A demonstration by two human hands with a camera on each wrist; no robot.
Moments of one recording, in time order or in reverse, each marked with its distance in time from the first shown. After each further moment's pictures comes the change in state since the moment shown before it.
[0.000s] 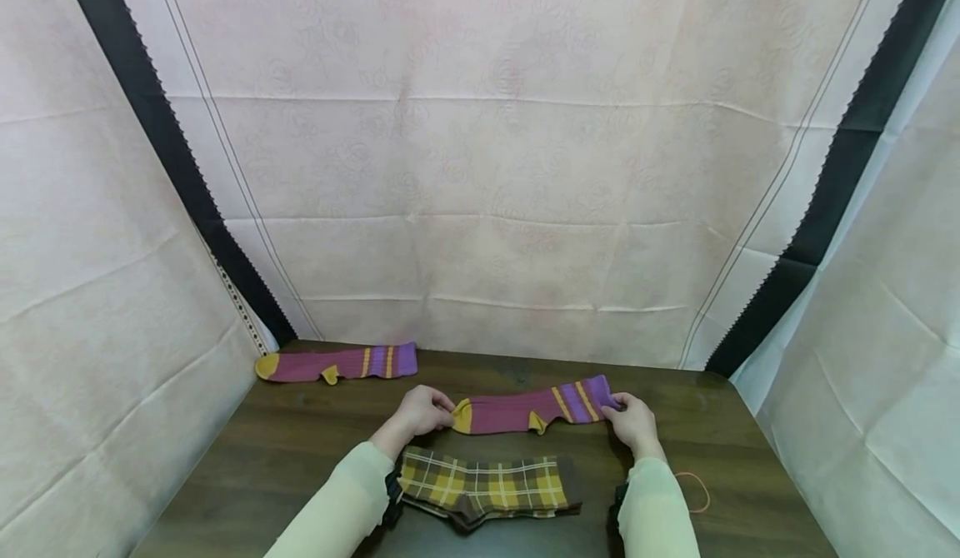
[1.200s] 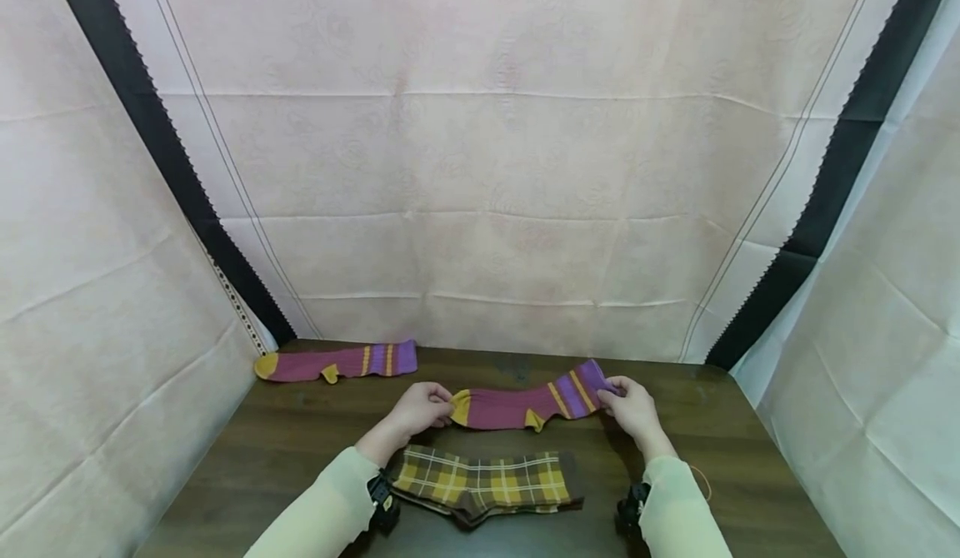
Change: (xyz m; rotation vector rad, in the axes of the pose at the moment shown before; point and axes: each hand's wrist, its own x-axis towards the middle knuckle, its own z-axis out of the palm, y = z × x) left_hand -0.012 0.000 -0.006 -0.276 -0.064 0.048; right_hand 0.001 -0.018 -0.004 0.269 -0.049 -0.013
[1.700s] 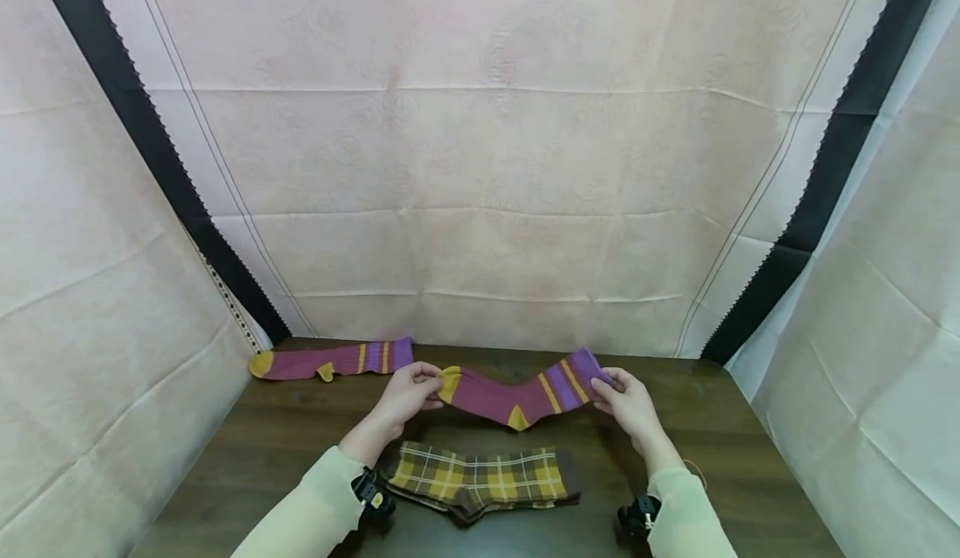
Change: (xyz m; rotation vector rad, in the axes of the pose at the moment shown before) left_hand -0.006 0.023 -0.007 -0.263 0.098 0.035; right_hand -0.022 -0.021 -0.002 0.269 -0.044 -0.012
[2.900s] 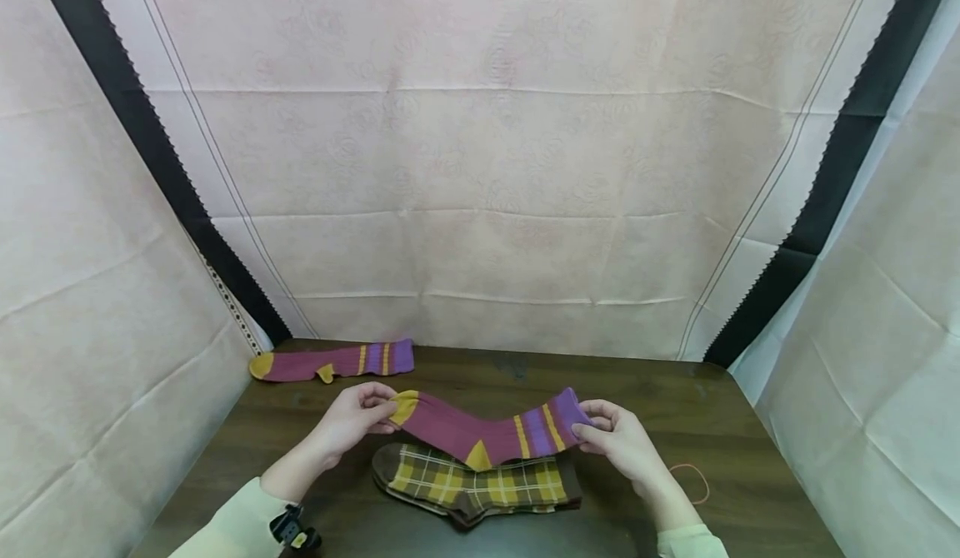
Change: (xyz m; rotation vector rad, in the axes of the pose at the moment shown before) left_hand -0.053 0.008 -0.071 0.053 -0.062 -0.008; right_hand -0.063 -0.022 0.019 0.012 -0.234 -0.013
